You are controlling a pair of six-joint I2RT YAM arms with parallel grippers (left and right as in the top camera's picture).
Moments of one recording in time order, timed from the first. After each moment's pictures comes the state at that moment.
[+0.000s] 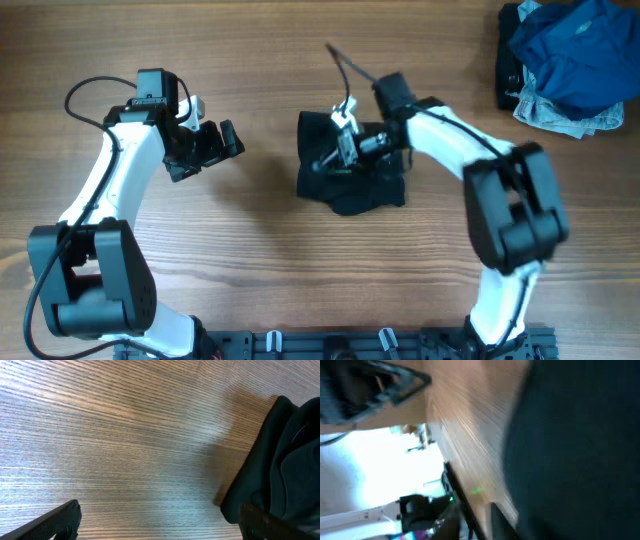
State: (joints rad) left arm 0.04 1.72 1.20 -0.85 0.31 -0.28; right arm 0.34 2.03 1.32 -0.62 -1.08 0.23
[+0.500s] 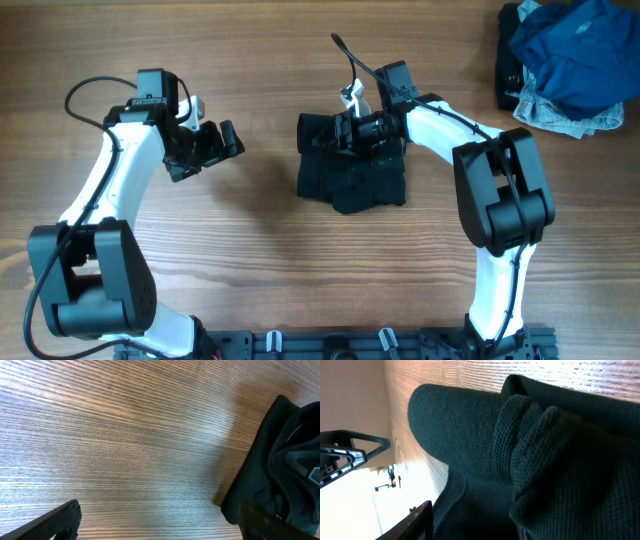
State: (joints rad) left arm 0.04 1.72 1.20 -0.85 0.31 -0.28; right arm 0.31 2.18 1.37 -0.37 -0.91 0.35
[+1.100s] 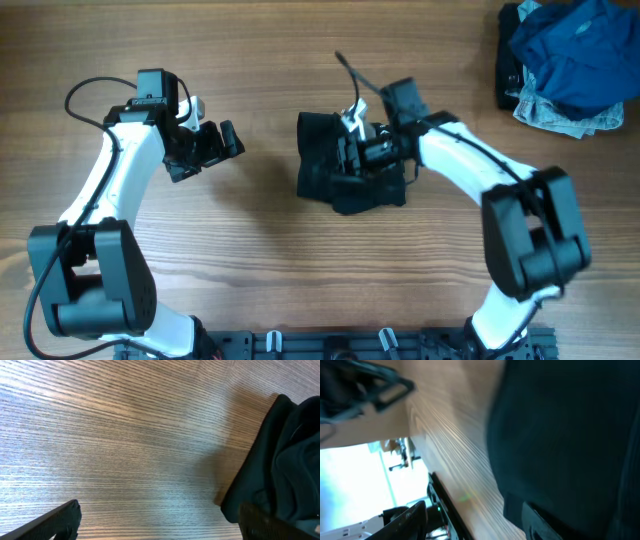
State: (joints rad) left arm 0.04 1.72 1.20 -0.85 0.31 -0.28; right arm 0.35 1.93 1.15 -0.48 -0.97 0.35
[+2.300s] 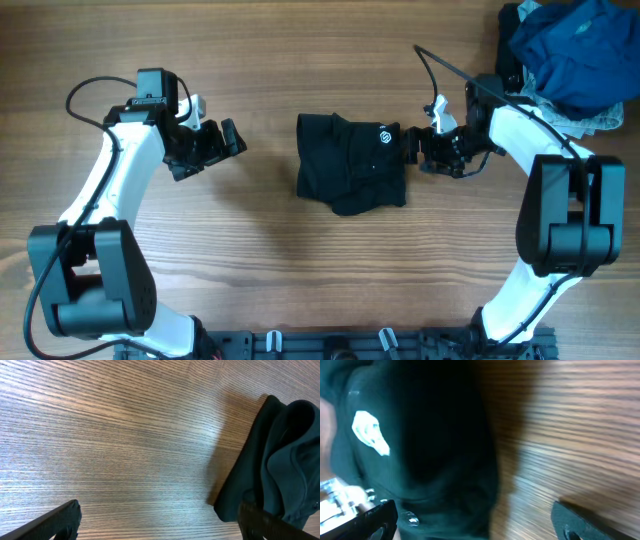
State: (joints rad) left arm 0.04 1.72 1.20 -0.84 0.34 -0.28; right arm -0.02 1.98 1.24 -0.80 -0.65 -0.04
